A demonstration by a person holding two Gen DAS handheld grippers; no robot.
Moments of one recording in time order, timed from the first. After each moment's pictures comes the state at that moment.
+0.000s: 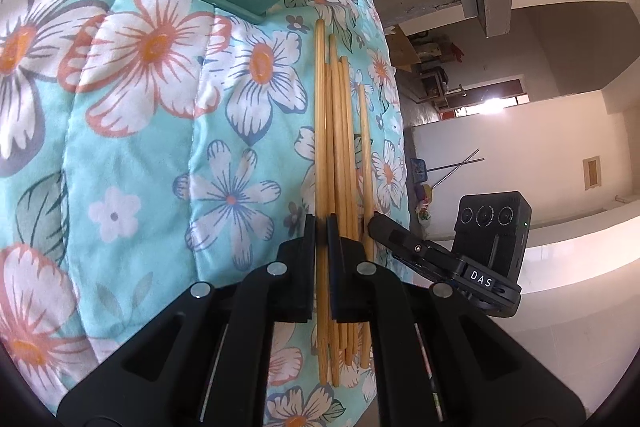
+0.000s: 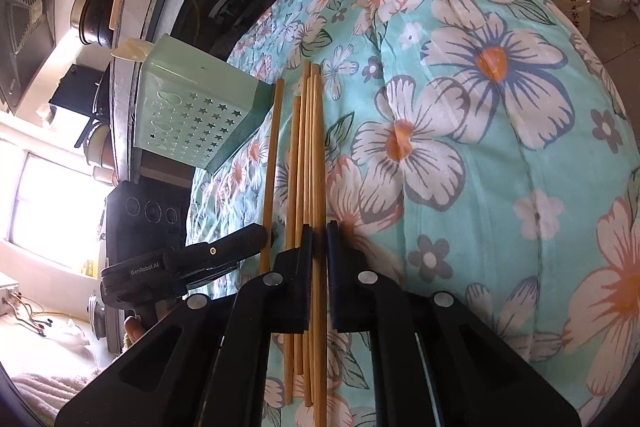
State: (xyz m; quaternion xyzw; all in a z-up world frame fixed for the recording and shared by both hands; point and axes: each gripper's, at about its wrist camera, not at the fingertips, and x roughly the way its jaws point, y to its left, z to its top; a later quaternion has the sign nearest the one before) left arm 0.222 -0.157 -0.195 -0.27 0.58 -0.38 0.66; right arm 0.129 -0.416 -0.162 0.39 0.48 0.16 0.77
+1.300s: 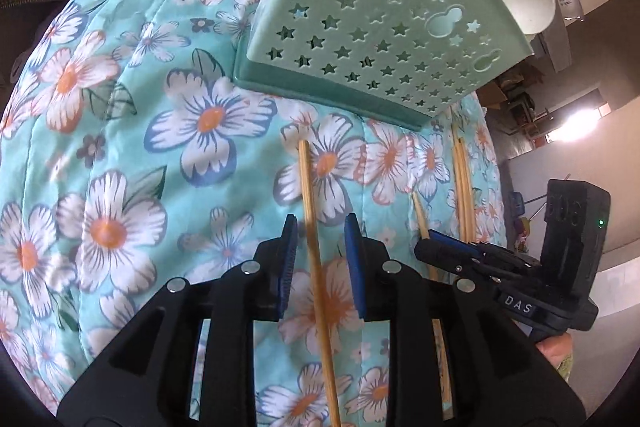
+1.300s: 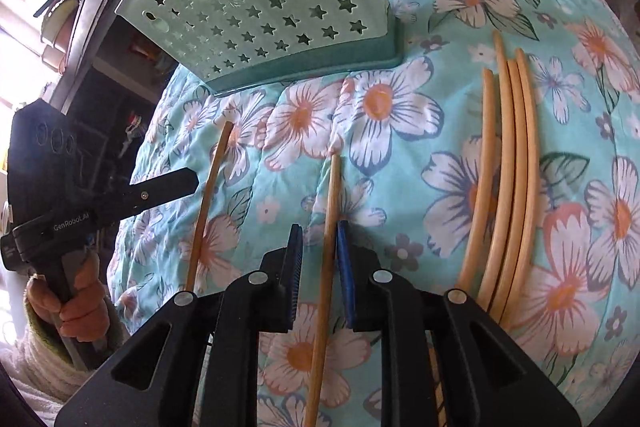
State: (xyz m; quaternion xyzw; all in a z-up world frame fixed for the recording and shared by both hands) left arm 0.247 -0.040 -0.150 -0.16 0.56 -0.23 0.78; right arm 0.196 -0.257 -0.138 0.16 0.57 0.16 0.79
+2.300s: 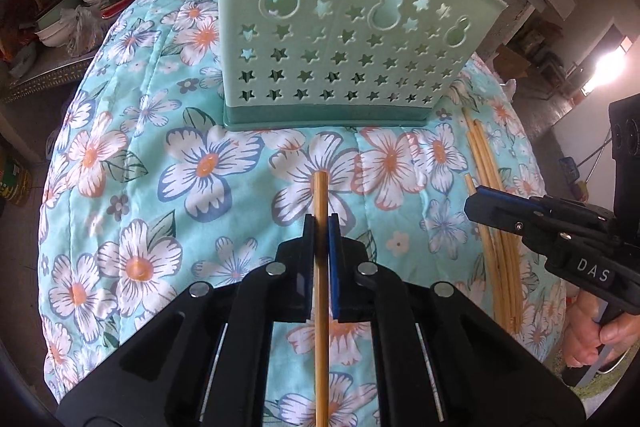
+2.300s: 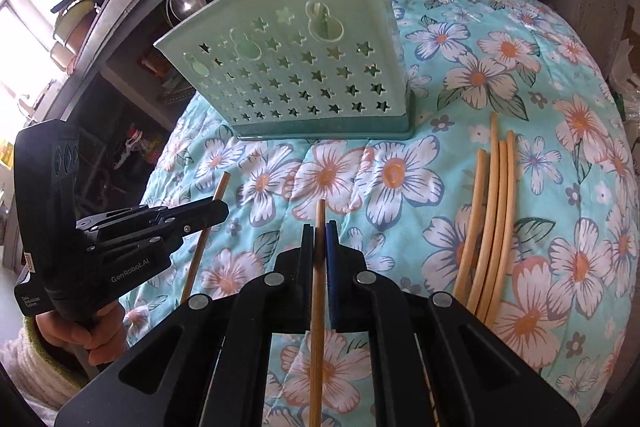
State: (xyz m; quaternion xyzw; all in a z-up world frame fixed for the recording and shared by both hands) left arm 0.220 -0.073 -0.115 -0.02 0.51 -0.20 0.84; right arm 0.195 -0.249 -0.095 0.13 0.51 0.16 0.84
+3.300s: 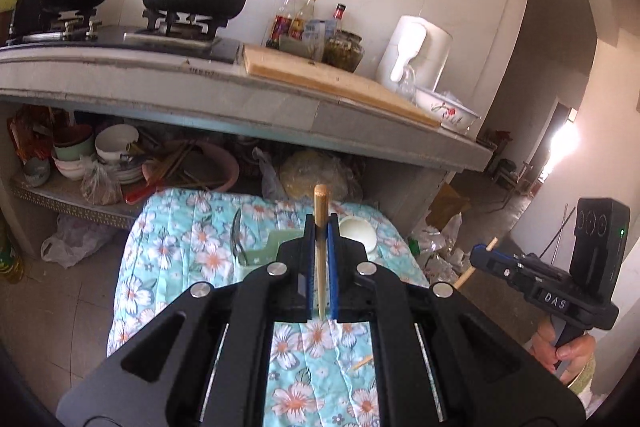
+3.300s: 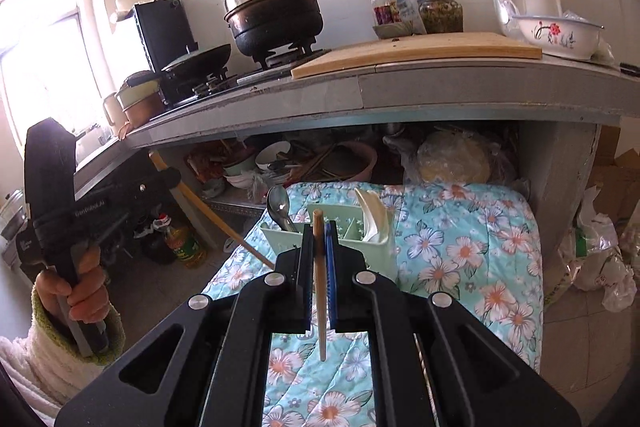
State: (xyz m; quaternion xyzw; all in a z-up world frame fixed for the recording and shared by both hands) left arm 0.194 -0.016 0.111 -0.11 0.25 -0.24 0.93; right arm 0.141 -0.289 0.096 0.09 0.29 0.17 0.94
